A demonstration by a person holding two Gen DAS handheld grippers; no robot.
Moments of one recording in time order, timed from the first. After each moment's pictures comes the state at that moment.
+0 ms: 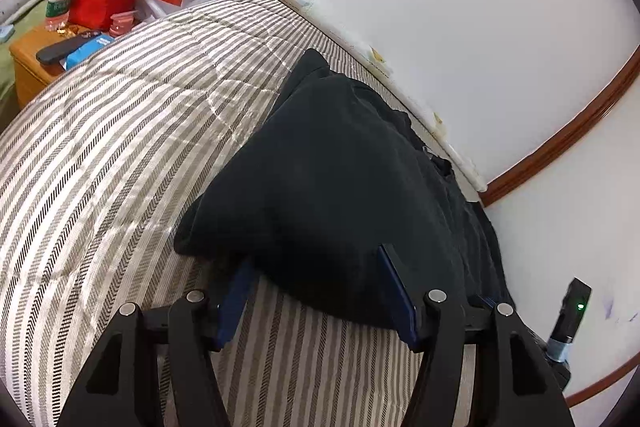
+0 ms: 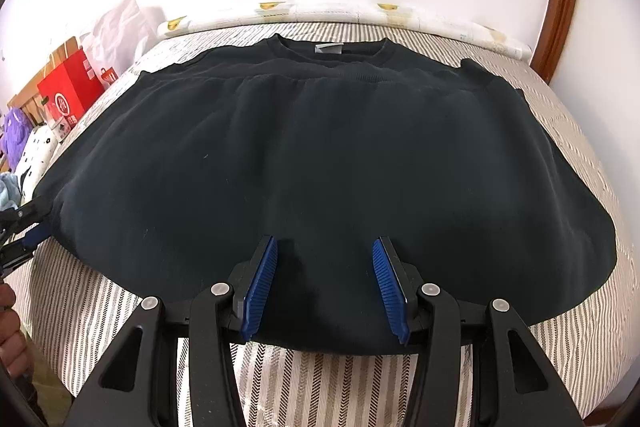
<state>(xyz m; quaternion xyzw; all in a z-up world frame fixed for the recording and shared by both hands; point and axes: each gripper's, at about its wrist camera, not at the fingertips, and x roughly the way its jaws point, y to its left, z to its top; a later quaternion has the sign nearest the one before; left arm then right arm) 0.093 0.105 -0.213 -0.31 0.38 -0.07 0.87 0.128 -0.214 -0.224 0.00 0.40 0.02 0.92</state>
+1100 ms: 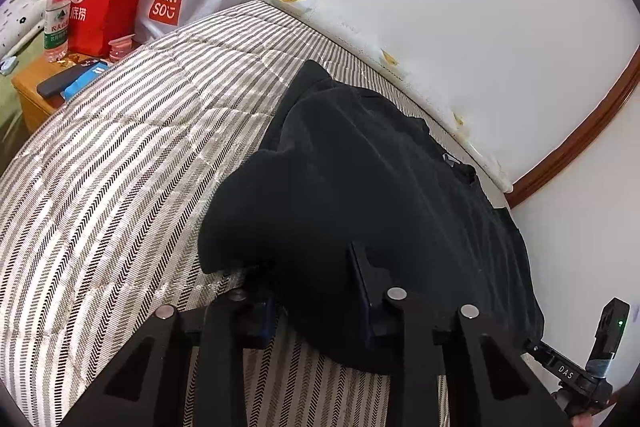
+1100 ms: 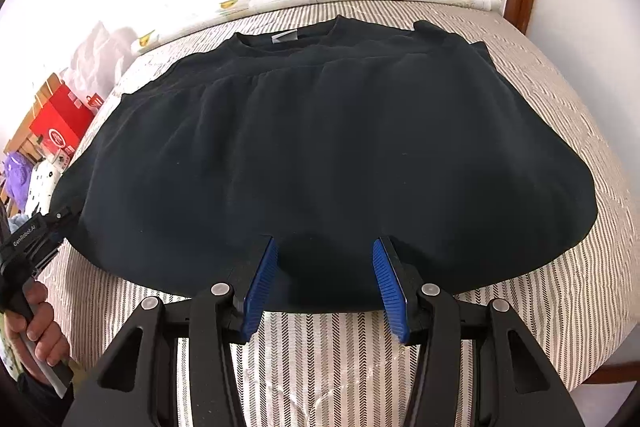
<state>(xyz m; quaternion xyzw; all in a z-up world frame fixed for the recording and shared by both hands) 0.122 0.091 -0.204 -0.27 0.38 -0.03 0.88 0.117 -0.254 -0.208 0.07 0.45 0.00 0.89</state>
